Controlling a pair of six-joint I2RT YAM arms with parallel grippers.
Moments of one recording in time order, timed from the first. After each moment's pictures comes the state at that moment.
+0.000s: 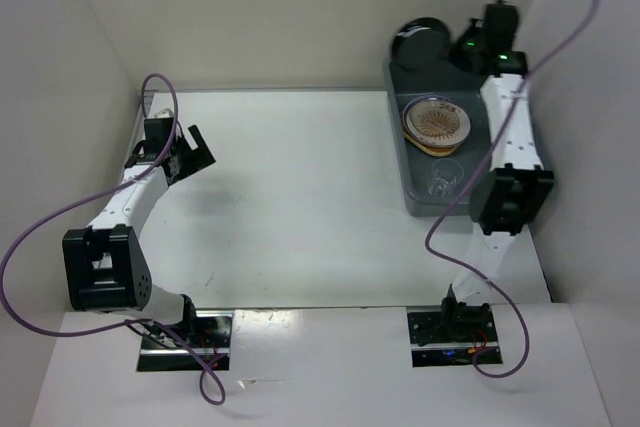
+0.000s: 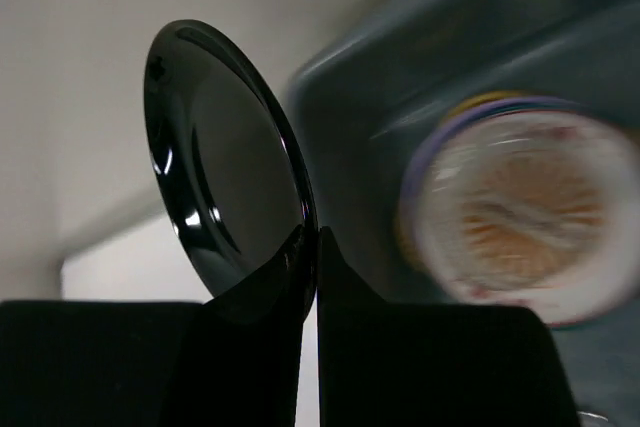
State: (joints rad) left arm 0.10 1.45 1.03 -0.37 -0.01 -0.43; right arm -0.02 2.02 2.23 -0.64 -0.10 0.56
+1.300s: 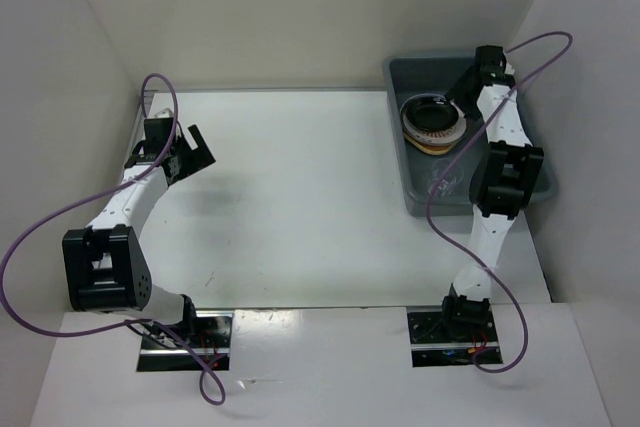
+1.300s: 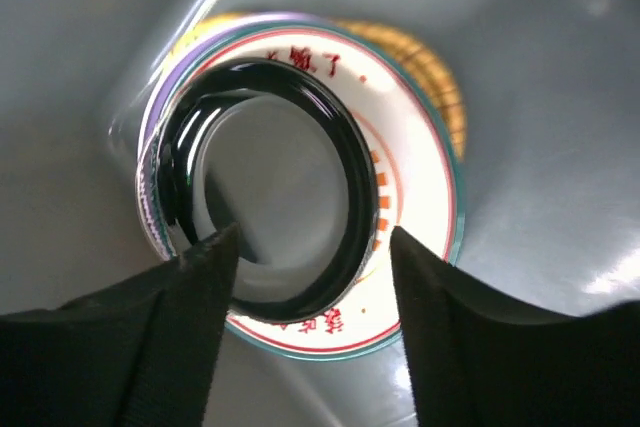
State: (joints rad) left arm 0.10 1.45 1.03 -0.37 -0.01 -0.43; right arm -0.17 2.22 2.08 -0.70 0.09 0.60
